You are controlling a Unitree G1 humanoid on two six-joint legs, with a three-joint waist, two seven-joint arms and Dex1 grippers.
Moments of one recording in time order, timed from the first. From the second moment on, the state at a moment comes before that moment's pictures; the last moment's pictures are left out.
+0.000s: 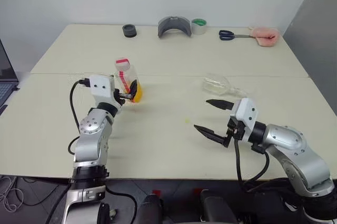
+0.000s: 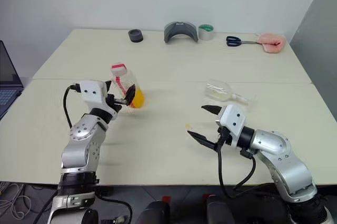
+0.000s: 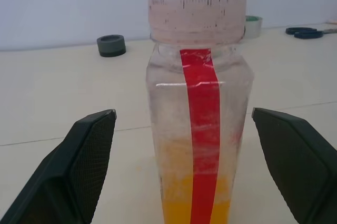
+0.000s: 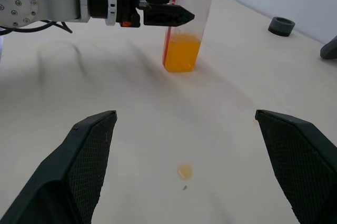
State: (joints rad) left arm -0.39 0.32 0.18 0.05 -0.20 0.23 -0.25; right arm -0.18 -0.58 0.10 -0.57 0.38 0.44 0.71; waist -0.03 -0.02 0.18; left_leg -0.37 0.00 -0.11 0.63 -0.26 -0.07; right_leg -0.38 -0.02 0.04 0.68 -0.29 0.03
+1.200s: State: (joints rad) left arm -0.58 0.32 0.14 0.24 -0.15 0.28 -0.24; right arm -0.24 -0.55 0.09 -0.57 0.42 0.51 0.68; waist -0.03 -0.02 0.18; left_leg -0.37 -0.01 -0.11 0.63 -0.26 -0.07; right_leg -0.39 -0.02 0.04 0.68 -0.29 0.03
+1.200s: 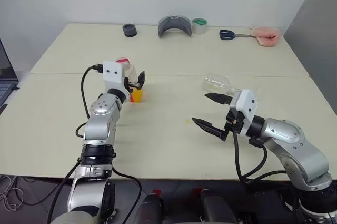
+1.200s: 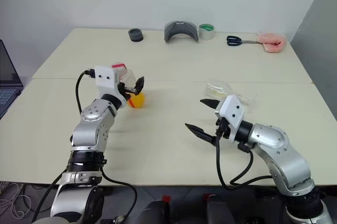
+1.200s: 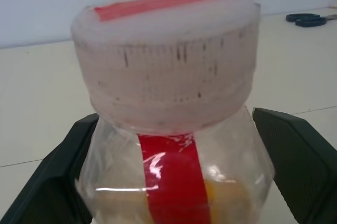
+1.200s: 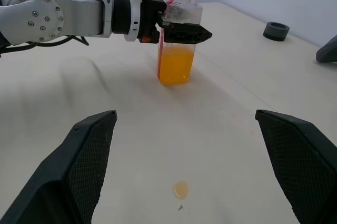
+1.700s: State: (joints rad) left arm -0.60 0.32 0.14 0.23 -0.13 0.28 -0.24; right arm -0.22 -0.55 0.09 -0.56 0.42 0.51 0.68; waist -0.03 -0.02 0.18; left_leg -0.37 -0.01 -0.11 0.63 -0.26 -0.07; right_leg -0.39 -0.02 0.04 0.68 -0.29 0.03
